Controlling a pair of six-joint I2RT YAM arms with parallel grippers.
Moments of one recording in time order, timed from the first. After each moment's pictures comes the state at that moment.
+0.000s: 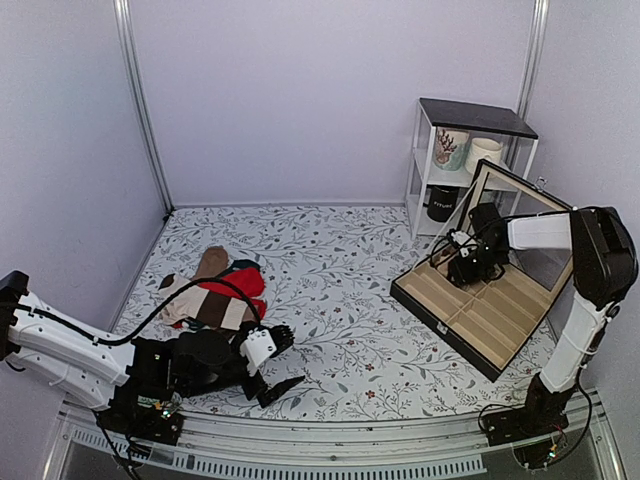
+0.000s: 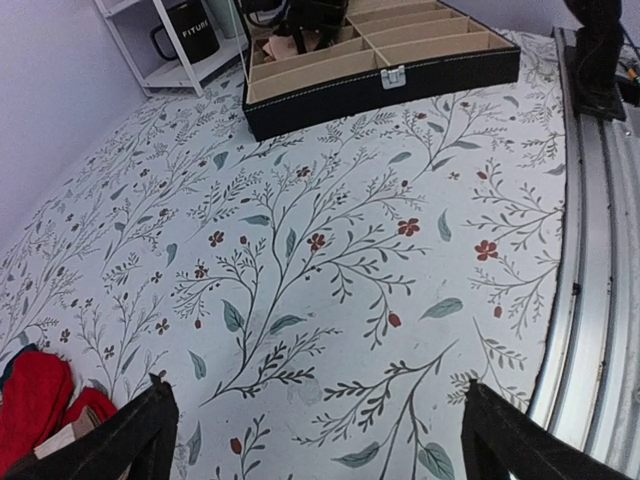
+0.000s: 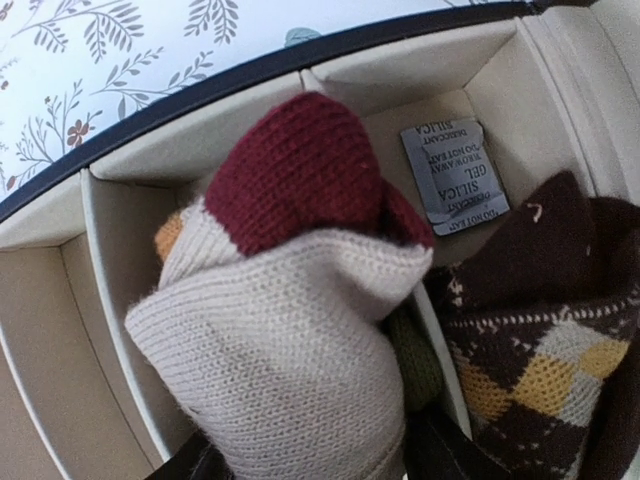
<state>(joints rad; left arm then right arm) -1.37 1.18 0.38 0.33 -0.40 0.04 0.16 1.79 1.09 -0.45 -0.06 -0.14</state>
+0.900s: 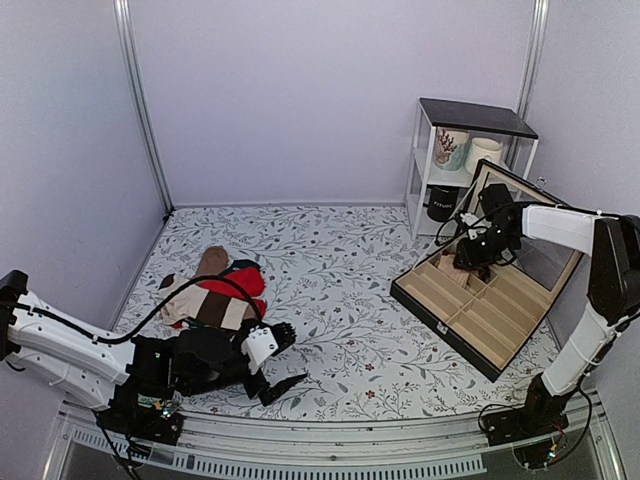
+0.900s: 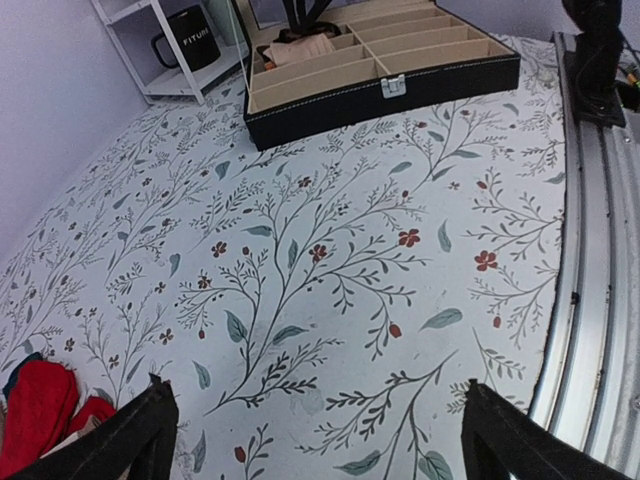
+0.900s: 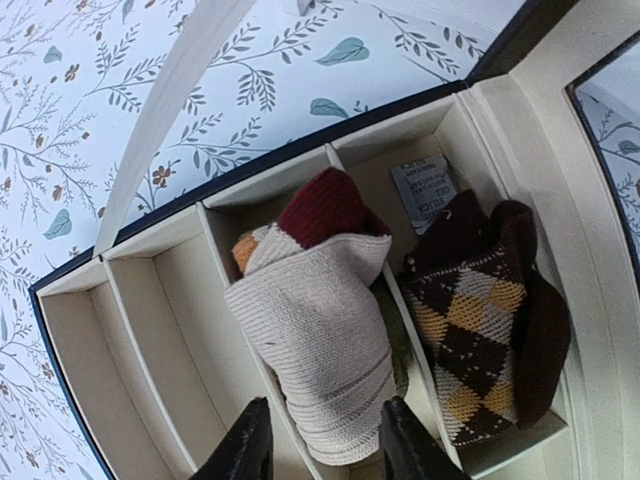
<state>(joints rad) -1.37 1.18 0.40 0.32 -0.40 0.05 0.16 1.66 1.17 -0.60 -0.12 -0.06</state>
